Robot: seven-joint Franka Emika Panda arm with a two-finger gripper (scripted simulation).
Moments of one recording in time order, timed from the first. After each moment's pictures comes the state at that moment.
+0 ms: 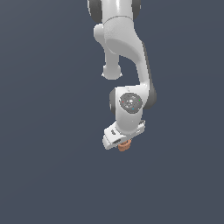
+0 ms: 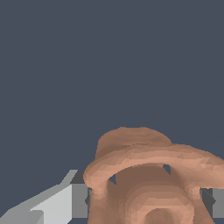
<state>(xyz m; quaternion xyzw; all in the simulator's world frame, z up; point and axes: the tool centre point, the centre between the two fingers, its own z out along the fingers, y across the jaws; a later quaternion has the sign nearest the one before) 0.067 0.056 0.074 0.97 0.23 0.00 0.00</state>
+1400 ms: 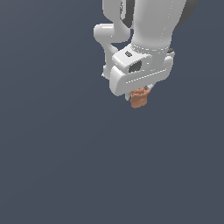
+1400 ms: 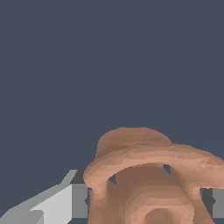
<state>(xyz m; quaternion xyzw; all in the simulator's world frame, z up) 0.009 0.090 0.339 0.97 0.23 0.00 0.00</state>
